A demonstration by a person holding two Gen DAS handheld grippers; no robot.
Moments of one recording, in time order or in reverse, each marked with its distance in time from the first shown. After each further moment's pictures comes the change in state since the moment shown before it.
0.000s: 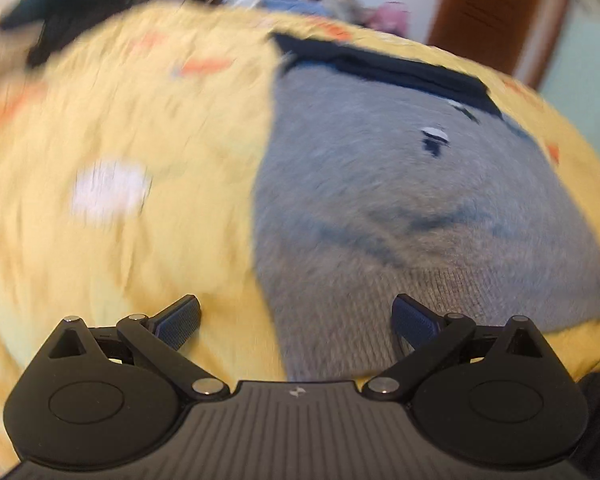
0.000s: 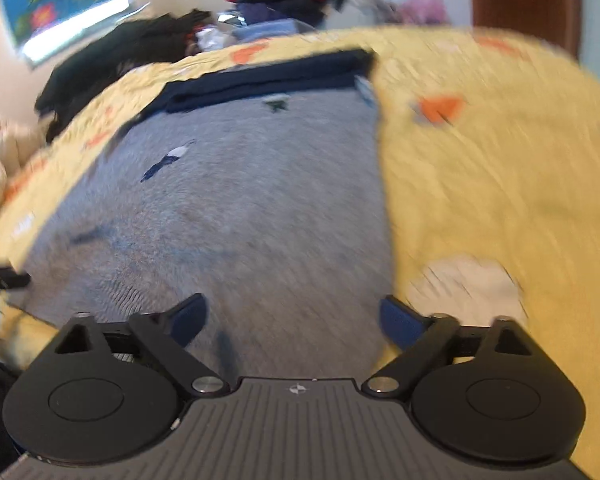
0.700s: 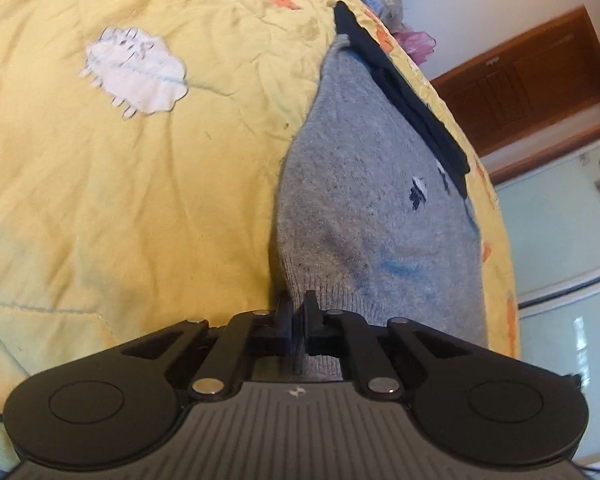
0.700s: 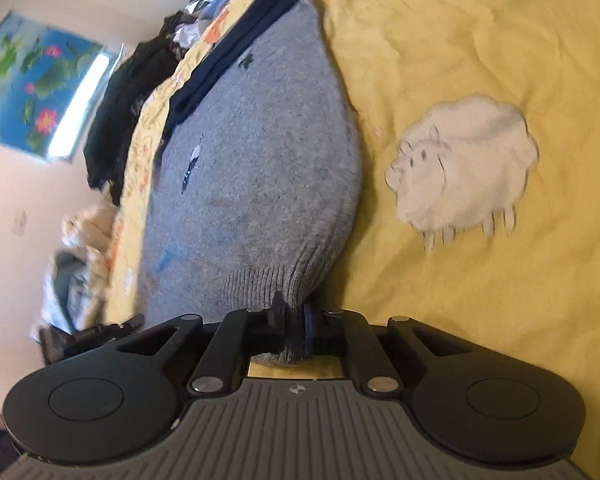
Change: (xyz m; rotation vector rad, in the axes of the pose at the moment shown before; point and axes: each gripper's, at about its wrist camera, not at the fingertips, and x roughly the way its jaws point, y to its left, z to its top) left arm 0.020 0.066 0.013 -0.419 0.152 -0.316; right arm 0.012 -0.063 -0.011 0.416 0.204 0.350
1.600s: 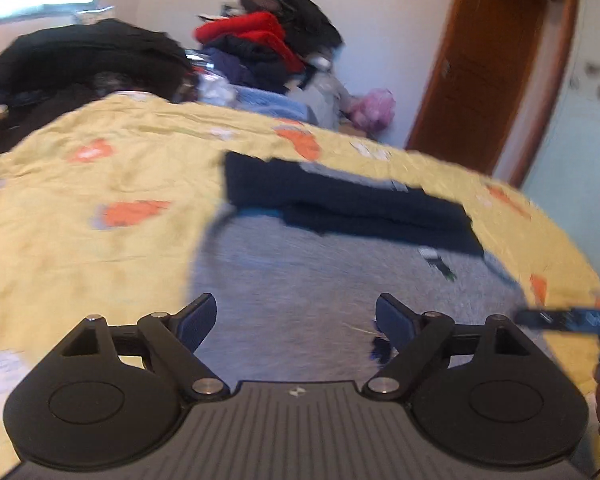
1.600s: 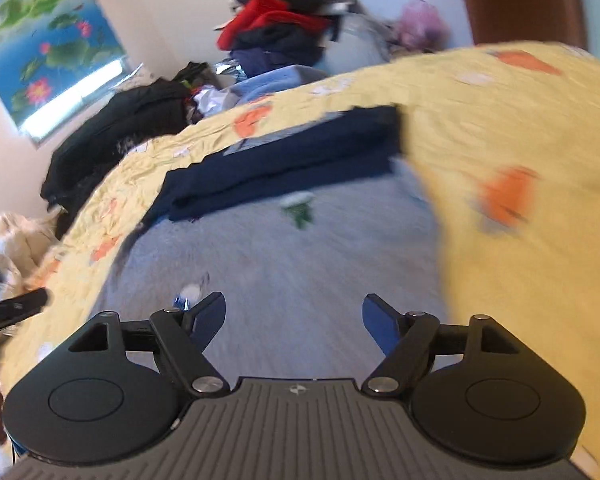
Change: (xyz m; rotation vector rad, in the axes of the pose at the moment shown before) left arm 0.087 -0.165 0.053 0.514 -0.373 0.236; right arm 0.087 0.107 0.107 -0.383 -0.330 -0.251
